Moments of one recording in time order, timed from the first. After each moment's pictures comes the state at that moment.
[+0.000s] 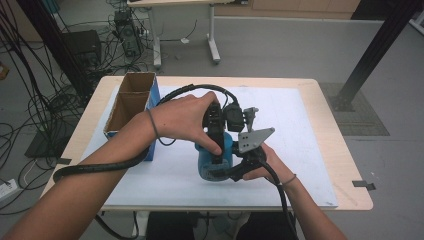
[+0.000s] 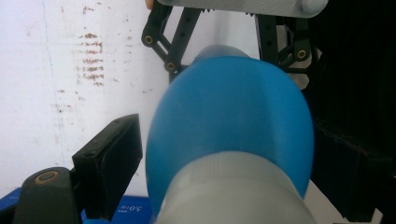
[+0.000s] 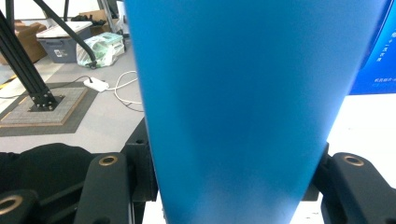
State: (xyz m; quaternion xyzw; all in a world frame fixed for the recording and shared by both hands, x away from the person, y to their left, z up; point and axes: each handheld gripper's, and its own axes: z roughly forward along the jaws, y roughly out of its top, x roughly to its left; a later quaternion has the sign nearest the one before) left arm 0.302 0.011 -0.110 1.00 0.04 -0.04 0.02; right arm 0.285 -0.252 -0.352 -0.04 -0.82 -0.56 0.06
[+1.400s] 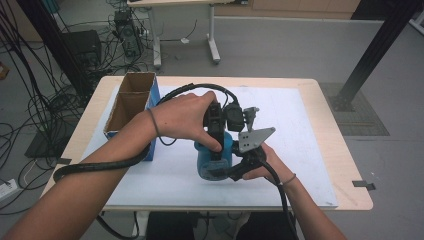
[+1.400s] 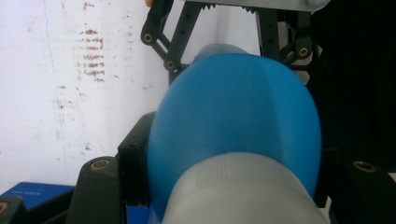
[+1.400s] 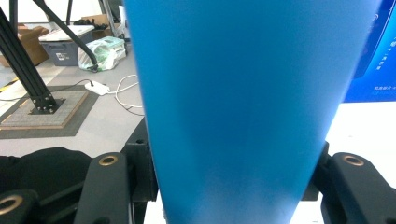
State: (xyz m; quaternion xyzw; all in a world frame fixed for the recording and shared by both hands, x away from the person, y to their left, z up) left arm 0.301 0.010 -0.107 1.00 0.05 -0.04 0.02; right arm 0.285 -0.253 -0.352 -0.03 -0.82 -0.57 0.05
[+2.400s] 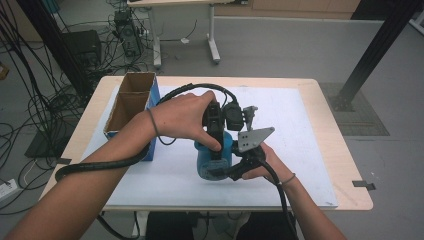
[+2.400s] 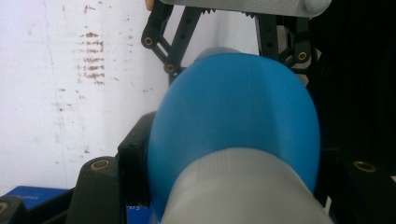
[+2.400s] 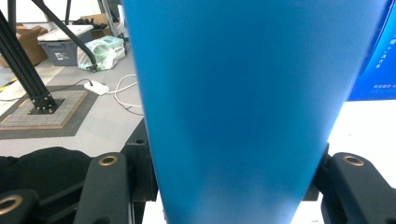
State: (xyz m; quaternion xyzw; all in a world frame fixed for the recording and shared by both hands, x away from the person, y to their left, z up) left arm 0.303 0.014 -0.108 1.00 0.05 -0.04 0.03; right arm 0.285 -0.251 -0.353 -0.03 -0.82 -0.57 0.05
